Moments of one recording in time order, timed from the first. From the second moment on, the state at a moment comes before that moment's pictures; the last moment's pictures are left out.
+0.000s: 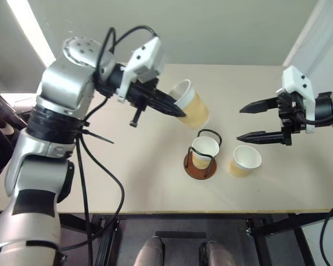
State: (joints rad) left arm -1.30 0.72 -0.38 0.23 -0.44 0.47 -1.57; right arm -0.79 -1.08 -0.01 -0.28 0.49 0.90 1.28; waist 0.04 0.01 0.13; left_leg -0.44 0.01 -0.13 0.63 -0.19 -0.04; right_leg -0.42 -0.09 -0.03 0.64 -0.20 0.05
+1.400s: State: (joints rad) left arm -1.43 0.49 -0.78 0.60 -0.30 -0.16 -1.58; right arm -0.64 -1.18 -0.17 -0.48 0.72 1.06 1.06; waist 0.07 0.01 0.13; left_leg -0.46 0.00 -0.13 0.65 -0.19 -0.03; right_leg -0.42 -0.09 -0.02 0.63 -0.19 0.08
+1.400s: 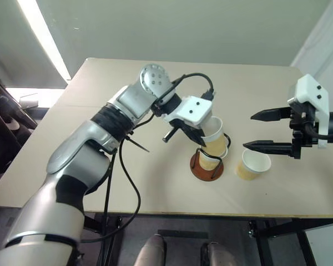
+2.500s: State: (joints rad) left arm -1.29 0.78 -0.26 0.38 -0.43 0.44 -1.58; right arm -0.46 -1.31 -0.13 -0.47 0.64 0.93 1.12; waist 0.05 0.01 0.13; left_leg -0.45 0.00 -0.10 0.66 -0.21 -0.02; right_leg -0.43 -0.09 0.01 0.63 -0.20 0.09
